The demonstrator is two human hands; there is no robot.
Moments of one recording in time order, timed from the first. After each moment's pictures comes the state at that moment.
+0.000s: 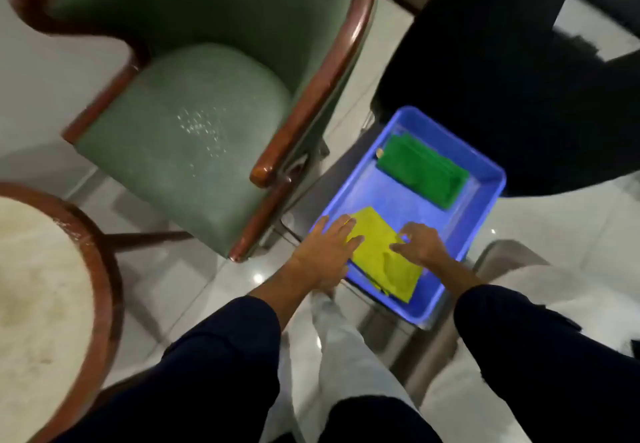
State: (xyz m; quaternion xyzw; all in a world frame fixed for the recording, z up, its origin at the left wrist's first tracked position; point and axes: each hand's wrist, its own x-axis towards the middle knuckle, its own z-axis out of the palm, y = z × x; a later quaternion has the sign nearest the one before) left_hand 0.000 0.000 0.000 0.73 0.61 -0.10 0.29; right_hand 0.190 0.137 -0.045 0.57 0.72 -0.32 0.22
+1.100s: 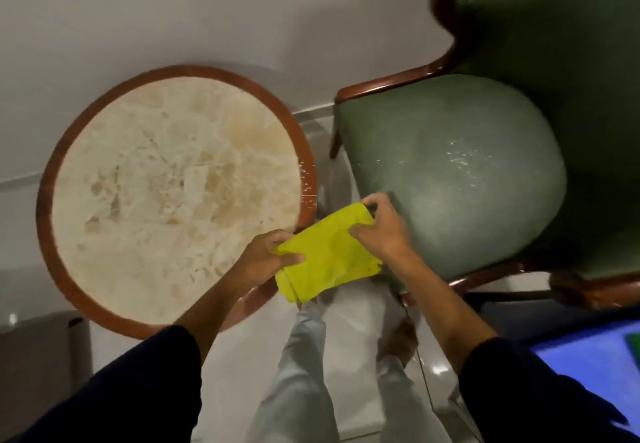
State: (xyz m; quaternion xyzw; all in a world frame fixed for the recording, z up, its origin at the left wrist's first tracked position) left_hand -0.293 -0.351 -0.039 -0.05 0.76 0.50 0.42; right_hand -0.262 -0.122 -0.004 0.32 0.80 -0.47 0.18
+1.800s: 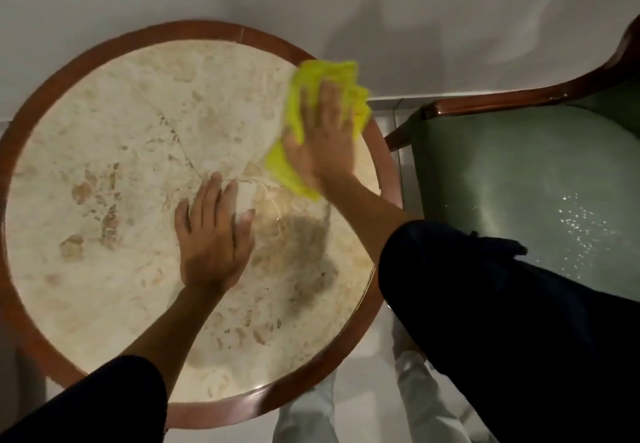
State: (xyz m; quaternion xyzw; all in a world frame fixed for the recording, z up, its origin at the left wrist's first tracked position) left_hand -0.409 -0.487 -0.155 0.07 0.99 0.10 -0.08; right_hand -0.526 -0.299 -0.143 0.04 0.99 -0.13 0.07
